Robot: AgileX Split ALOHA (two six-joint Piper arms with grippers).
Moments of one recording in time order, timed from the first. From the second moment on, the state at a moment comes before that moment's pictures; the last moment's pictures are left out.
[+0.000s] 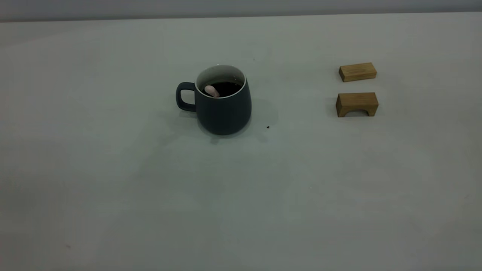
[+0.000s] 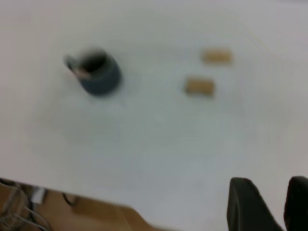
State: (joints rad) left arm 0.00 -0.02 -0.49 0.06 1.13 -0.06; right arm 0.12 0.44 -0.88 0.16 1.24 -0.05
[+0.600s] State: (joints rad) left arm 0.00 -0.02 -0.49 0.06 1.13 -0.06; right arm 0.03 0.02 -0.49 0.11 1.15 -0.20
